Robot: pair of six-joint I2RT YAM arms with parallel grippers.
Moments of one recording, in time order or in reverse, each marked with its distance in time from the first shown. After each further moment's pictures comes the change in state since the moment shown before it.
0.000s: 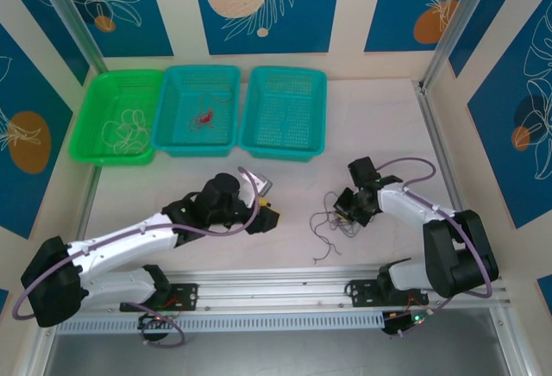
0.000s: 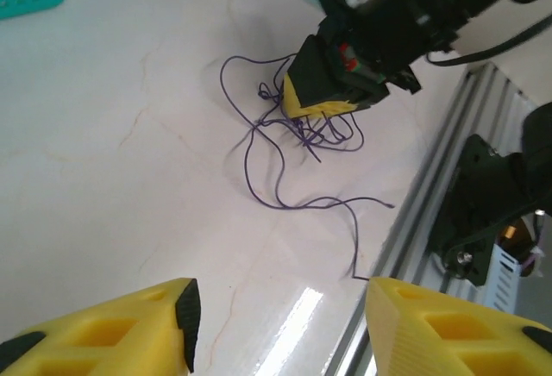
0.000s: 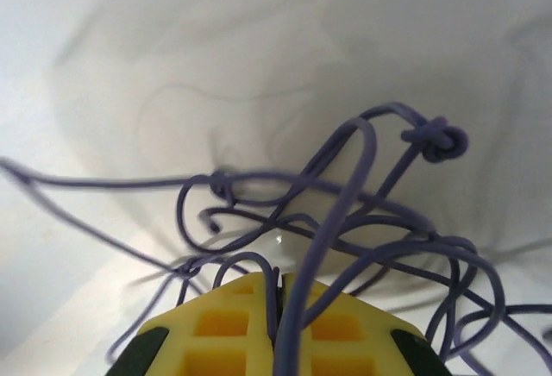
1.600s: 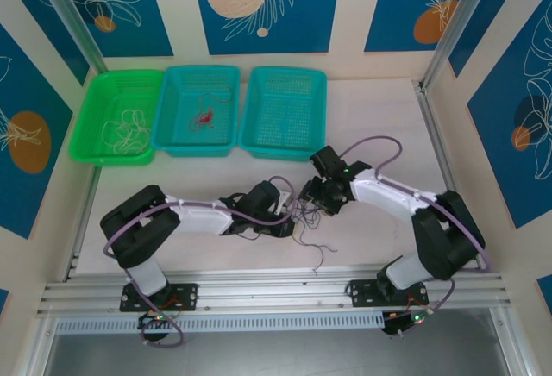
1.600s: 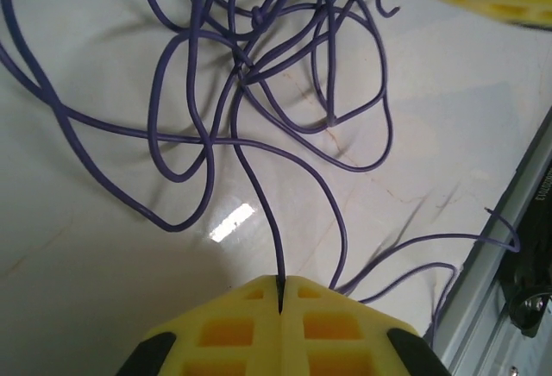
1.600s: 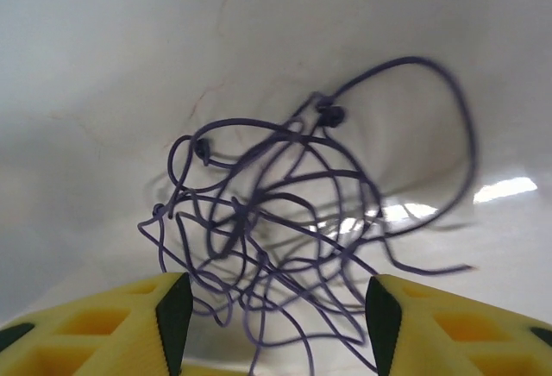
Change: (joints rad) left arm -0.054 0.545 0.084 0.200 0.103 -0.289; right arm 0.264 0.163 0.249 -0.039 0.101 0.100
